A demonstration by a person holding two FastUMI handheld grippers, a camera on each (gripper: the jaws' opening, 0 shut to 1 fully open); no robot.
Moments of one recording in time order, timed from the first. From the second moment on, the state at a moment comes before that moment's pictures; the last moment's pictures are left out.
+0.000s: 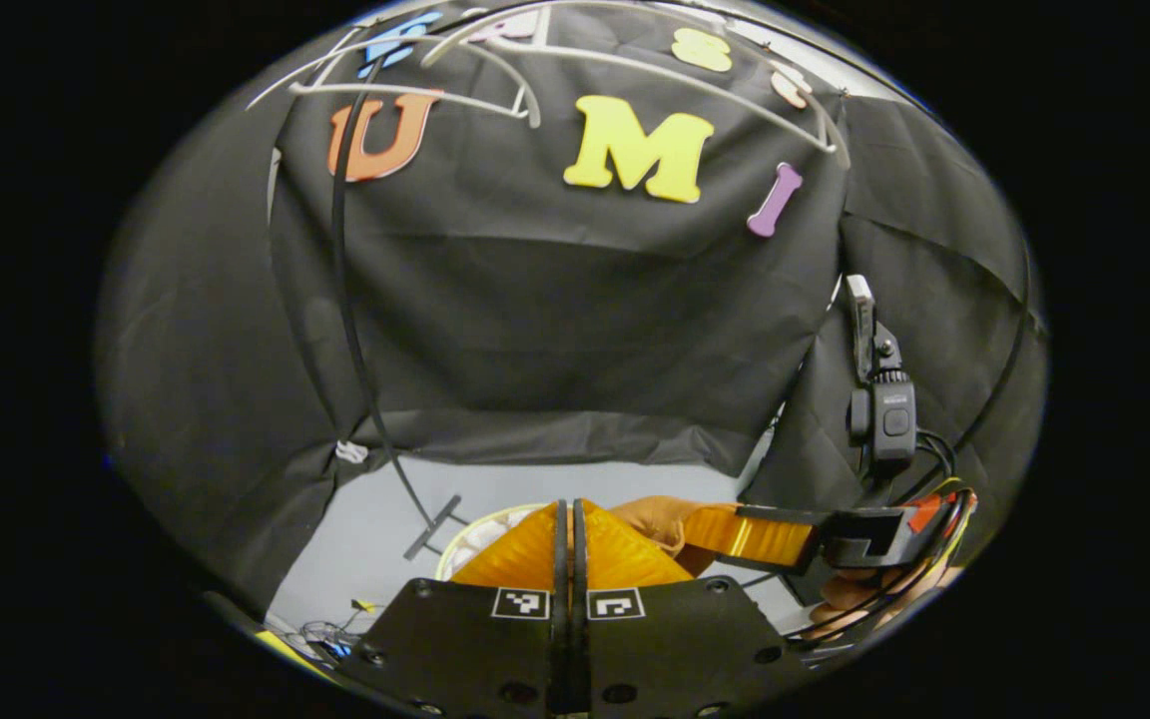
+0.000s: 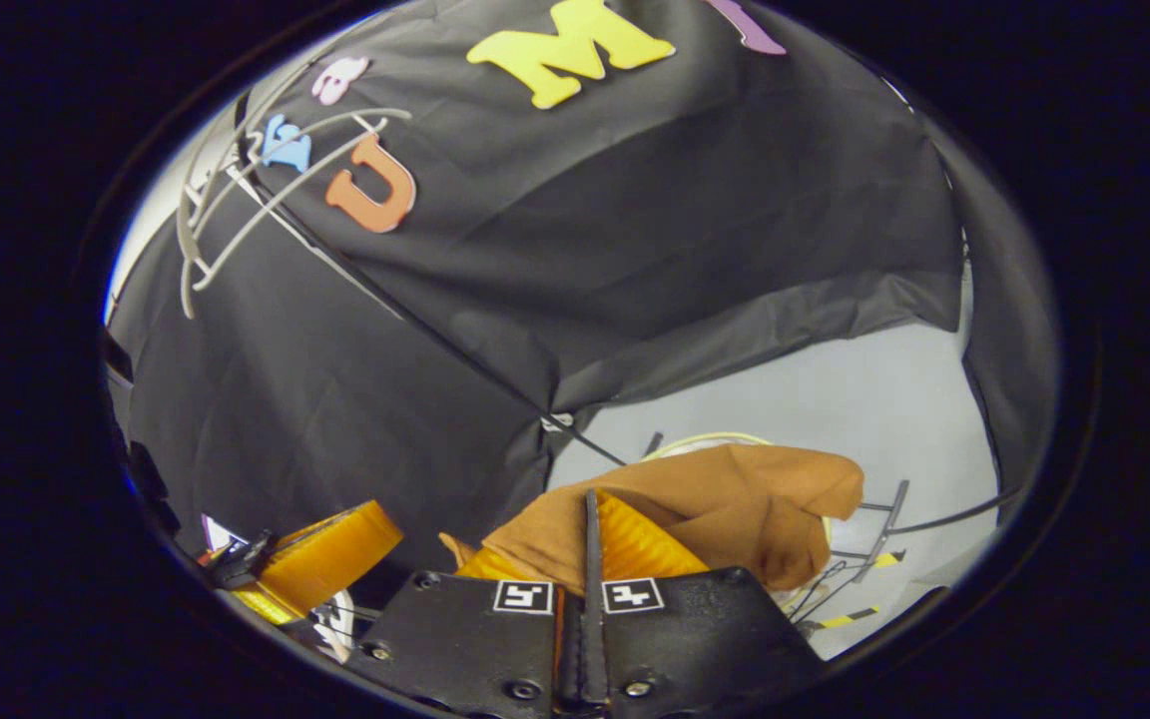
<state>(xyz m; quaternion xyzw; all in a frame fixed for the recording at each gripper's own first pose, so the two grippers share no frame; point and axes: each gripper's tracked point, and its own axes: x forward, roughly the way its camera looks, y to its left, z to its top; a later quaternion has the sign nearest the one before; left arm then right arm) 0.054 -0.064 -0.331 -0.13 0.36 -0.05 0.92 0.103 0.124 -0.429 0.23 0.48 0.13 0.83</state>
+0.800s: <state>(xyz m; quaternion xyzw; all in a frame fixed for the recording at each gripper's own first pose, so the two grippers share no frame) 0.010 -0.063 -0.372 -0.15 0.47 -0.02 0.87 0.079 0.081 -0.445 0.10 0.52 0.09 0.84</state>
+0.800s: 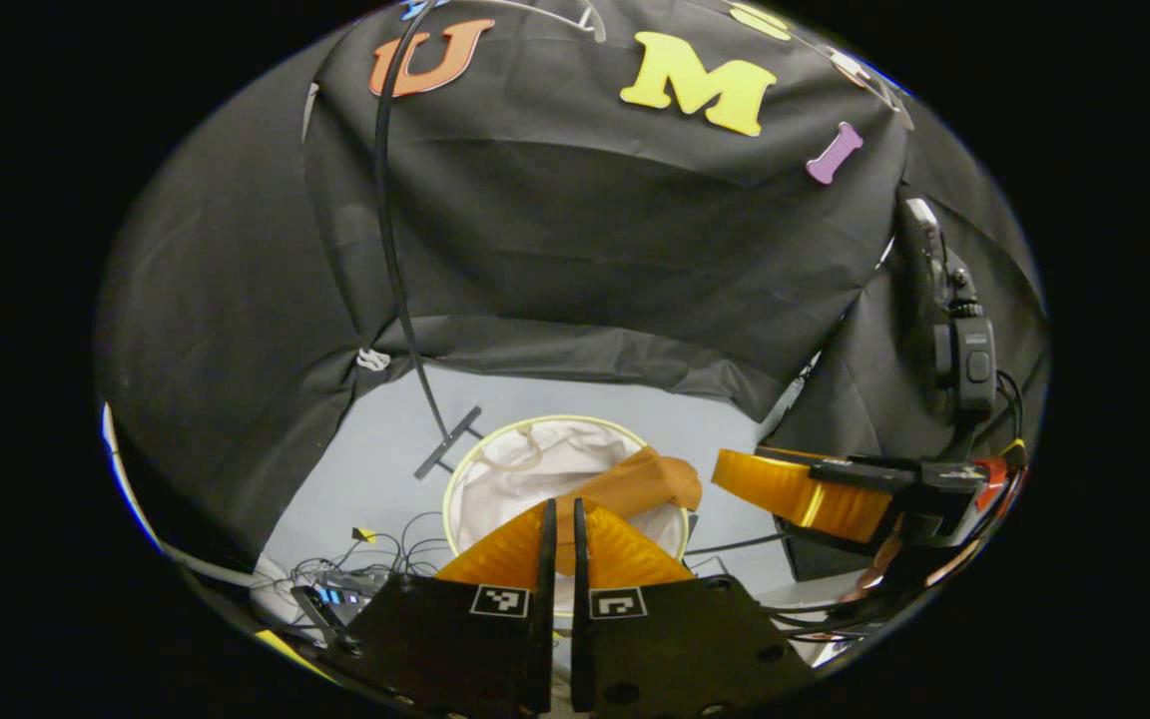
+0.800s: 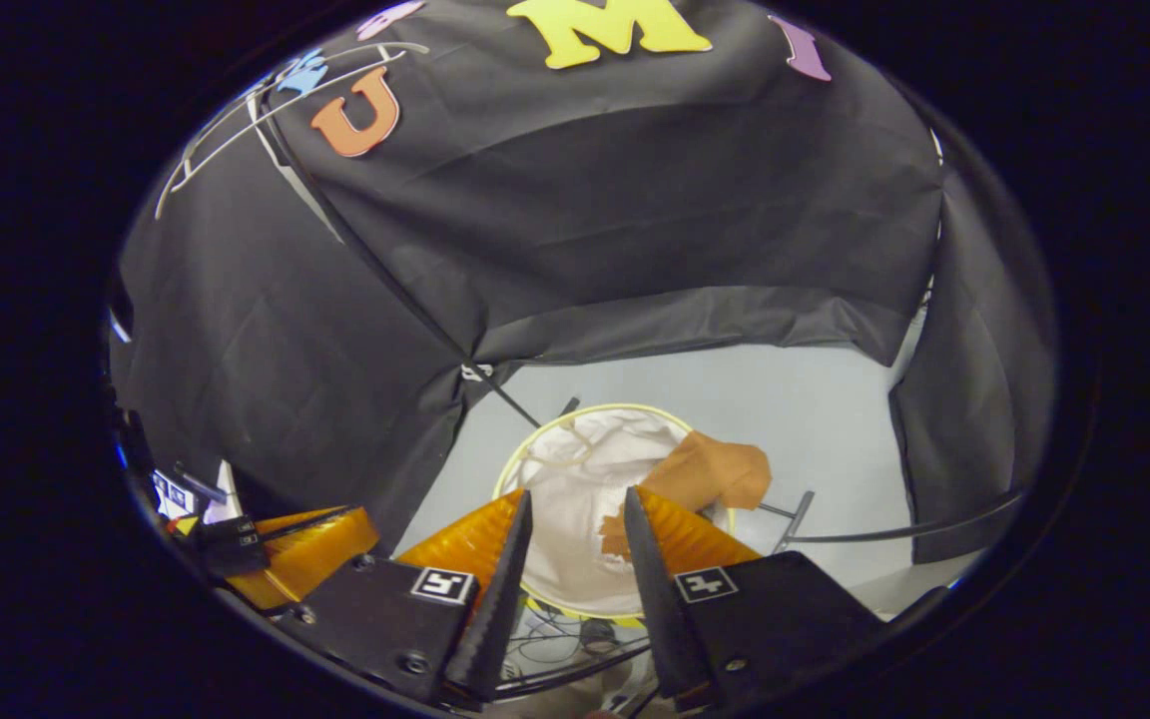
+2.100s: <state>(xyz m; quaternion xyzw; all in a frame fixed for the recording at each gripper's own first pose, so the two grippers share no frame) -0.001 -0.038 -0.192 -0.07 0.34 -0.02 0.94 0.034 0.007 -0.192 0.05 0.29 0.05 0.95</state>
